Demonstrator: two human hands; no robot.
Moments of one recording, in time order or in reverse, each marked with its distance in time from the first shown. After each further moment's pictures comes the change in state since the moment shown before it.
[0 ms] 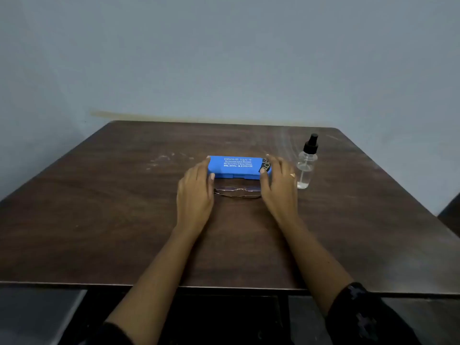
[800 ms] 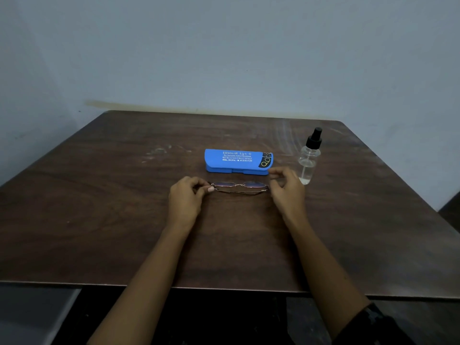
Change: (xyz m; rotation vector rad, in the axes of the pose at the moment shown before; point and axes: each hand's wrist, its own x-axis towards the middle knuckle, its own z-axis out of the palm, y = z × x) left_hand 0.000 -0.016 0.003 -0.207 -0.119 -0.301; right_hand -0.004 0.011 -0.010 0.312 -0.037 0.322
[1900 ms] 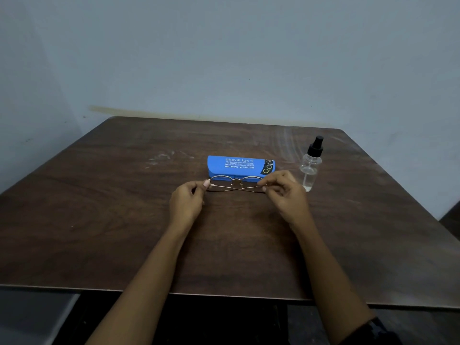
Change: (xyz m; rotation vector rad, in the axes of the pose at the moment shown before) left_hand 0.005 0.002 -0.003 -0.167 0.005 -0.206; right_hand -0.001 -0.007 -0.008 0.185 -0.210 -0.227
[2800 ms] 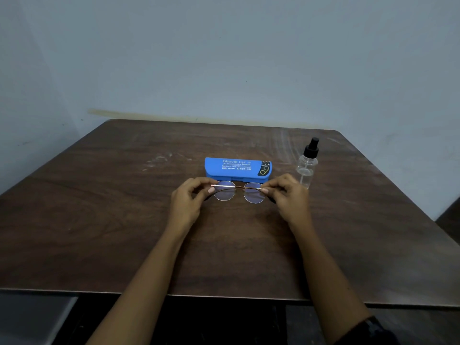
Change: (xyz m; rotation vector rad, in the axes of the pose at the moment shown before) left_hand -0.006 0.007 -0.001 -0.170 -0.078 0.254; right_hand 0.003 0.003 -0.005 -0.080 0.097 0.075
